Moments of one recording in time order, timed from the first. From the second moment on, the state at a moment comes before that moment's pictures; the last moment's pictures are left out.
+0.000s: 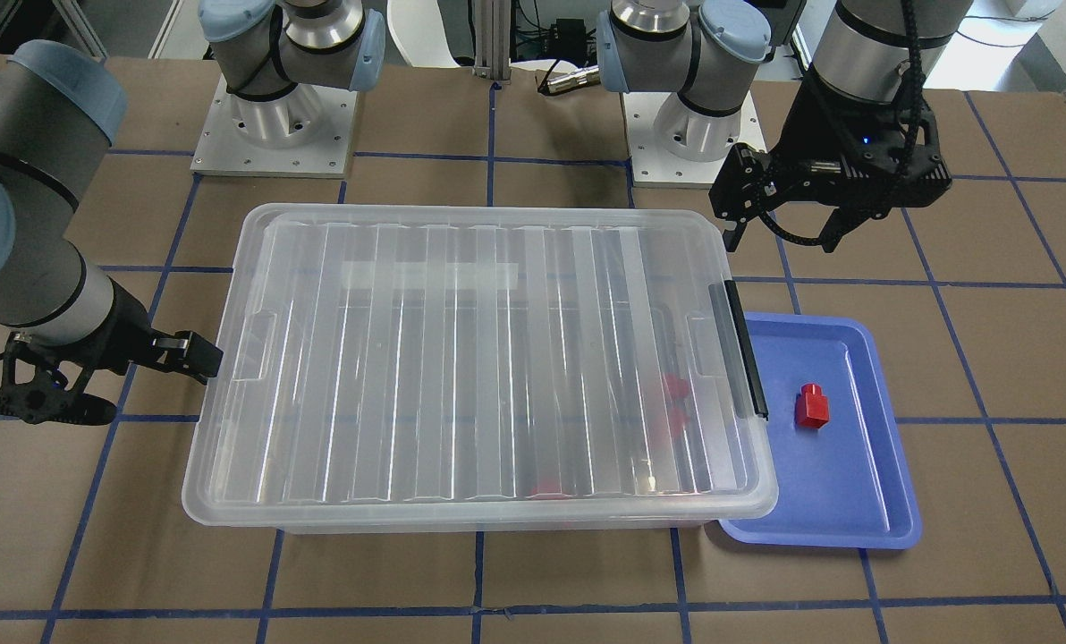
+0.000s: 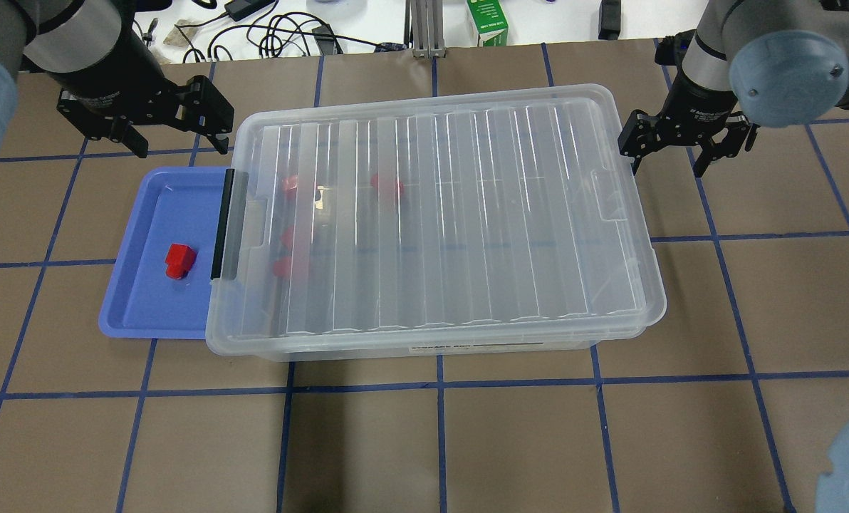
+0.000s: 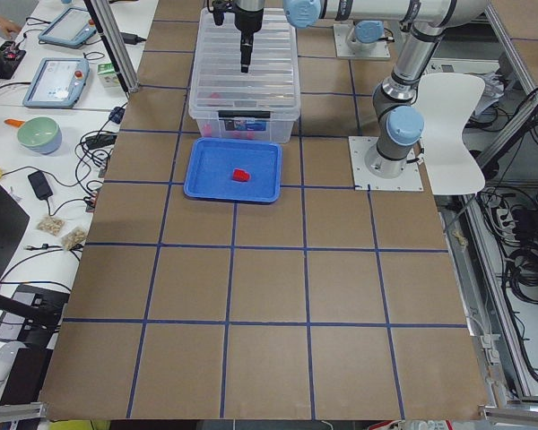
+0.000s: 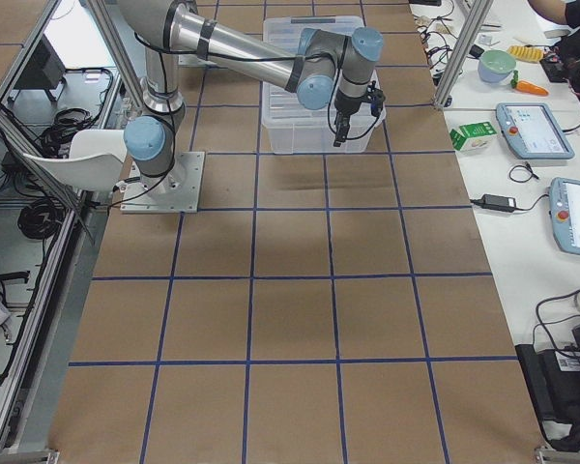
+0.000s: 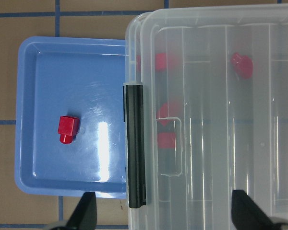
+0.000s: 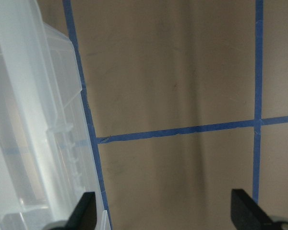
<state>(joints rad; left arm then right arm) -1.52 -1.55 -1.56 -1.48 1.58 0.04 1.42 -1.29 1.59 -1.77 -1.60 -0.05</state>
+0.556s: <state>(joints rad) -1.52 -1.55 -1.56 -1.48 1.58 0.04 1.40 -1.39 1.52 -1.76 -1.60 -0.11</state>
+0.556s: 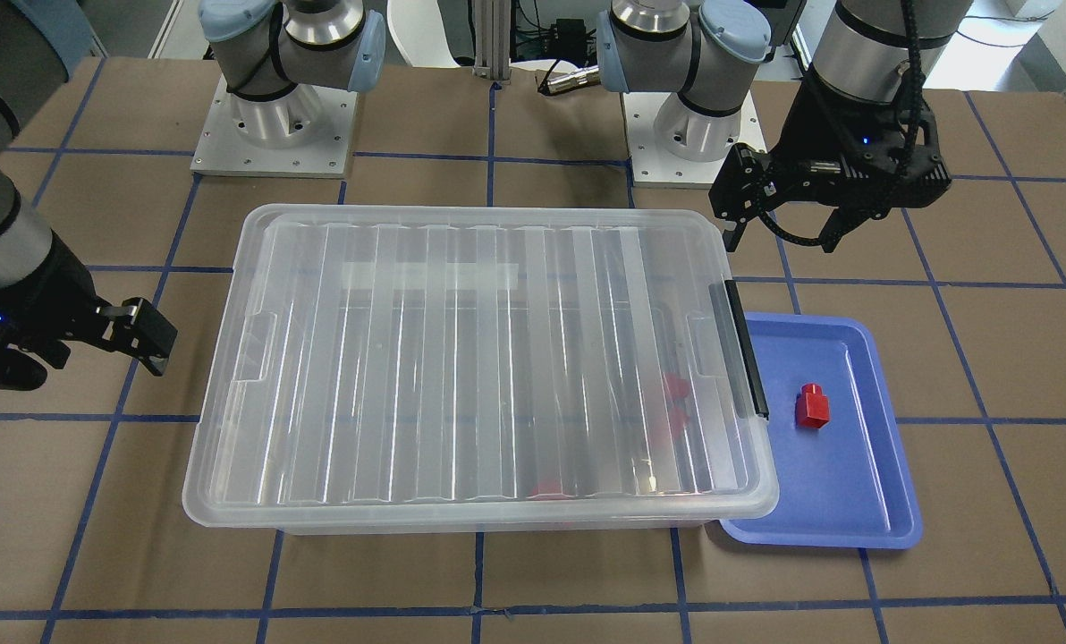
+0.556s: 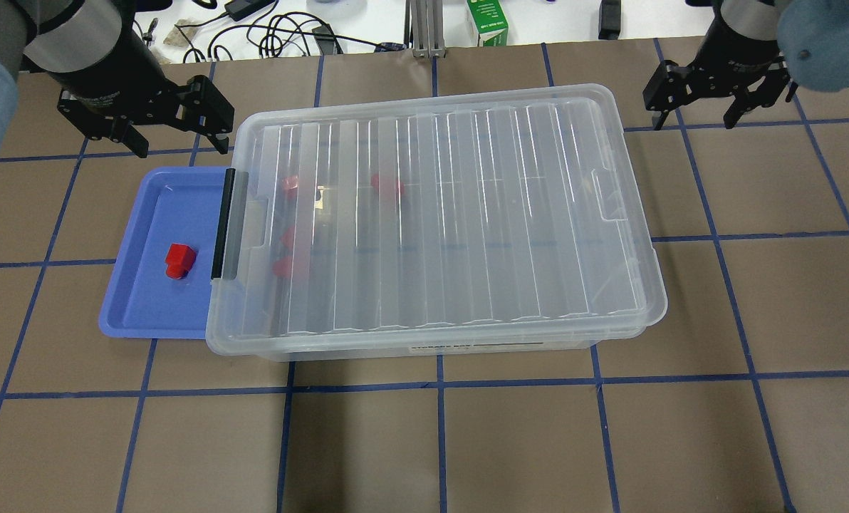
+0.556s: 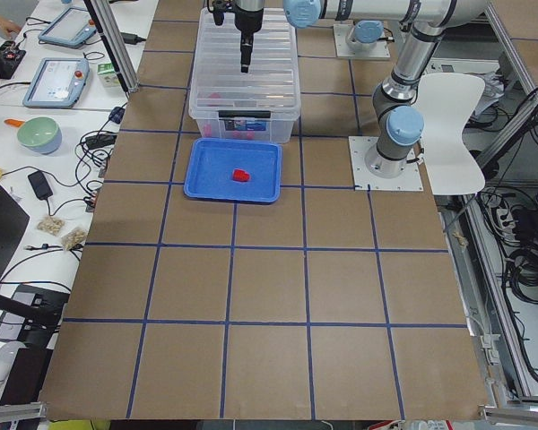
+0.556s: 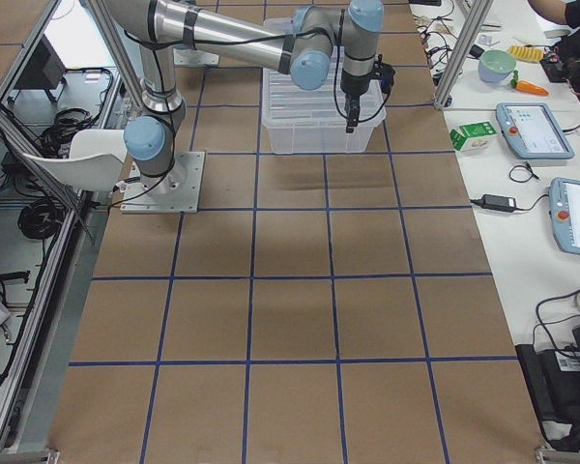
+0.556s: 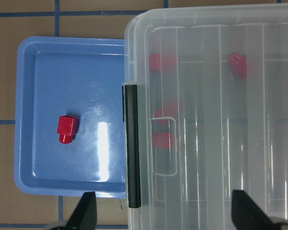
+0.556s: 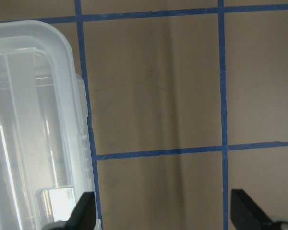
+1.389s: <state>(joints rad) -1.52 -1.55 -1.56 -1.48 1.58 0.04 1.50 -1.55 1.51 -1.59 -1.57 0.03</state>
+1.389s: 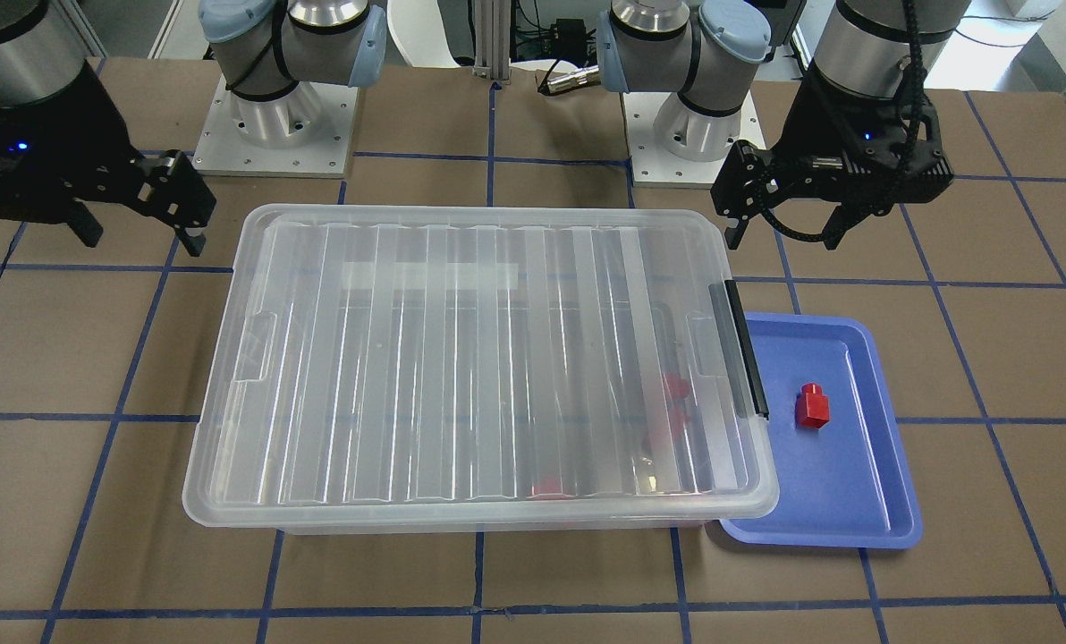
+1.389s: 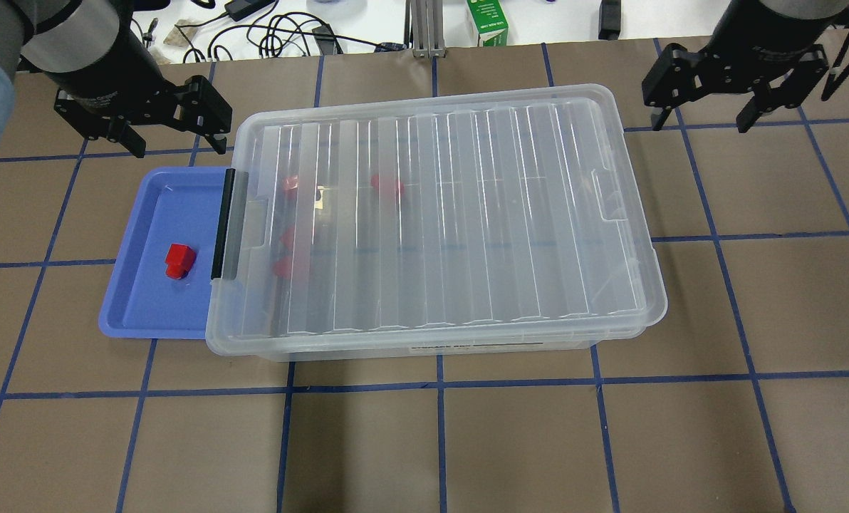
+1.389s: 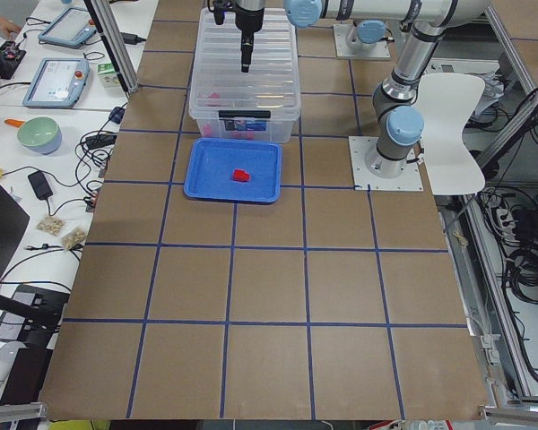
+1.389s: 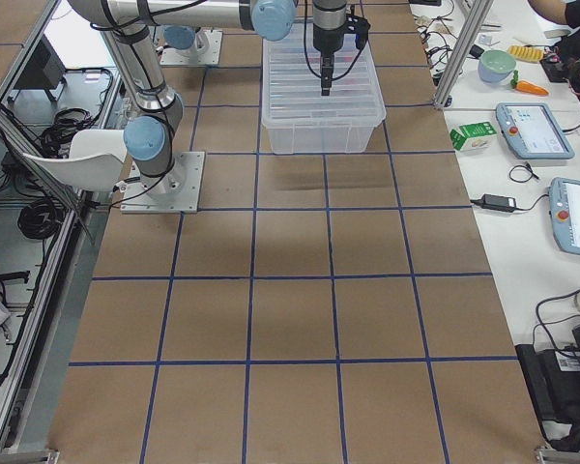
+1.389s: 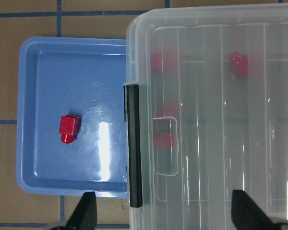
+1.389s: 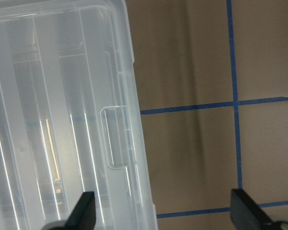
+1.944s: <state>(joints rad) -1.52 -1.55 -1.57 -1.48 1.58 0.04 1.59 -1.51 1.49 -1.59 -1.57 0.15</state>
